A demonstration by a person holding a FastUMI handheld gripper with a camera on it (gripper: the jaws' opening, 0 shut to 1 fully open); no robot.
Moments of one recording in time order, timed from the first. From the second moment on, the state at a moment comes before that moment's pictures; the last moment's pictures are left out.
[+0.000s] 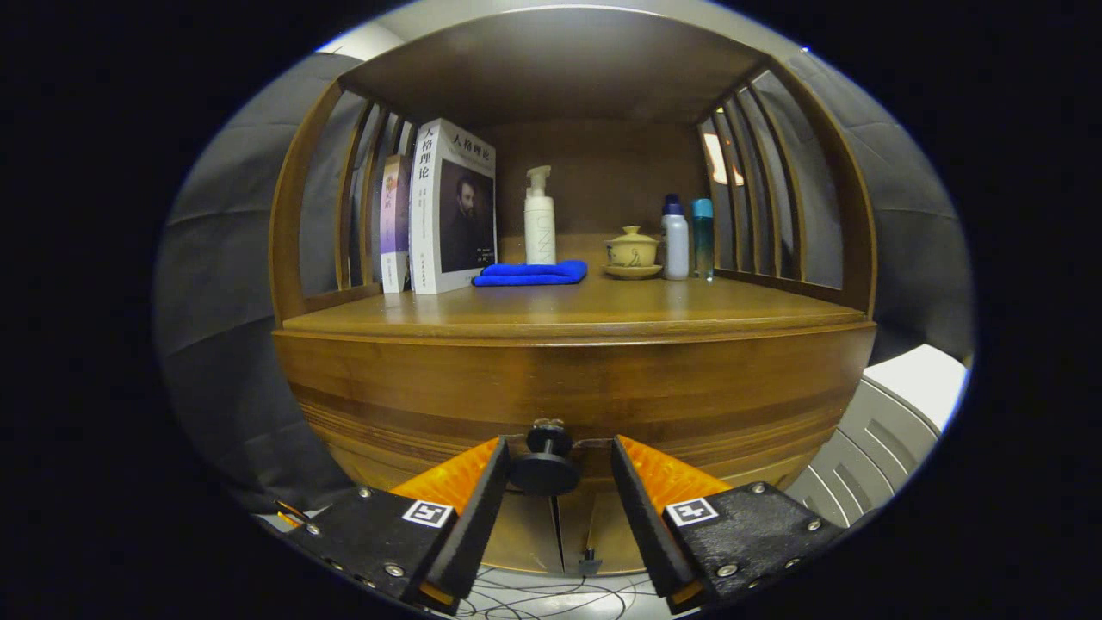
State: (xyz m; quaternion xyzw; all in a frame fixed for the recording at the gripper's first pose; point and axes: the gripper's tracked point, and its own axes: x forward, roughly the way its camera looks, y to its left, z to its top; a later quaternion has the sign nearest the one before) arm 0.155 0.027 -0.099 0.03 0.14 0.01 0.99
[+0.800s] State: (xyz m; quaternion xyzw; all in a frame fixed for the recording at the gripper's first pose) arm 0.144 0.031 -0.106 0.05 0.17 -0.01 0.98
